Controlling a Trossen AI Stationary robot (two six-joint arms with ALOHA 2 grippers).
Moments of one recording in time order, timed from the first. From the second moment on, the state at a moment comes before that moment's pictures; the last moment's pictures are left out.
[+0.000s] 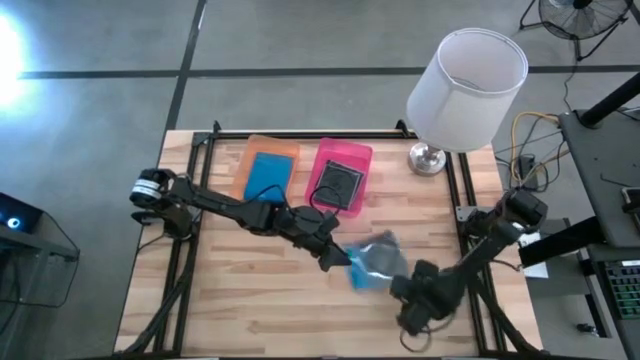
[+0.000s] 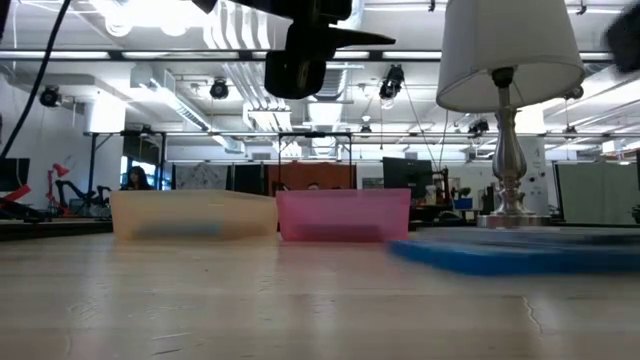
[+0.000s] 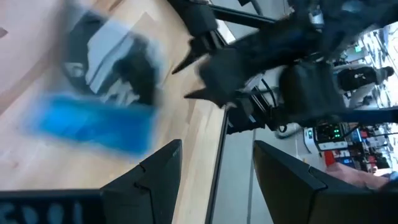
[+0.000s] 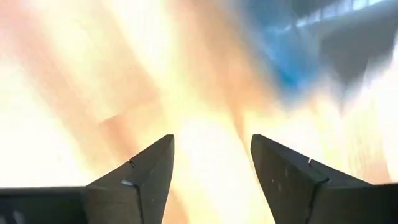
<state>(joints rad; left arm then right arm) -0.17 1.68 1.21 0.07 0.19 -0.97 0.83 1.75 1.08 -0.88 0.05 1.27</state>
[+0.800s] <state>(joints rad) -0.25 1.49 1.08 -0.49 -0.13 -1.09 0.58 1.70 0.84 -0.29 0.46 1.95</state>
